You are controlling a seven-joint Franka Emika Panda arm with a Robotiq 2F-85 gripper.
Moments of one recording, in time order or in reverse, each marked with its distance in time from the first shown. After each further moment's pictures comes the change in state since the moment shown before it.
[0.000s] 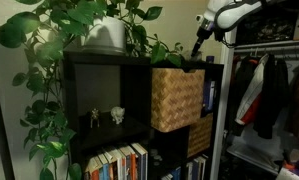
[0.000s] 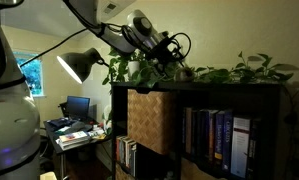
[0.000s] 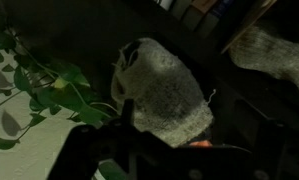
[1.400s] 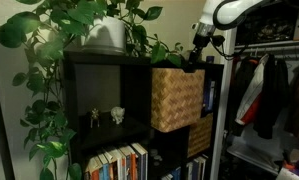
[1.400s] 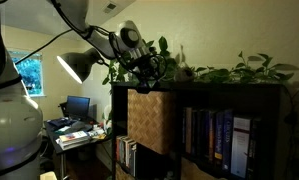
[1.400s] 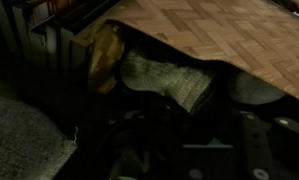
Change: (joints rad) arm 0.099 -0.056 0.069 -0.126 0.236 -0.145 0.107
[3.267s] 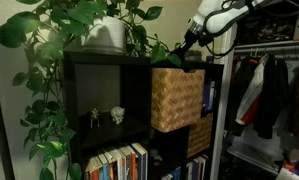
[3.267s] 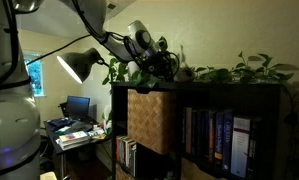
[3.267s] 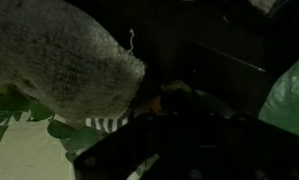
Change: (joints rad) arm -0.090 0.163 0.012 0.154 -0.126 0.297 0.174
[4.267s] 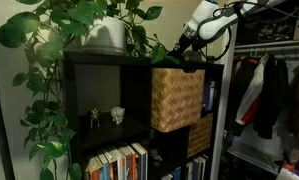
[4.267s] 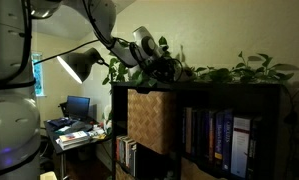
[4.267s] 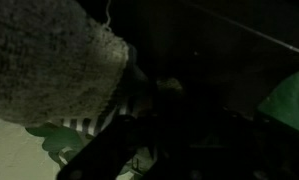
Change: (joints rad) arm 0.000 0.116 0.000 0.067 0.005 0.100 -0.001
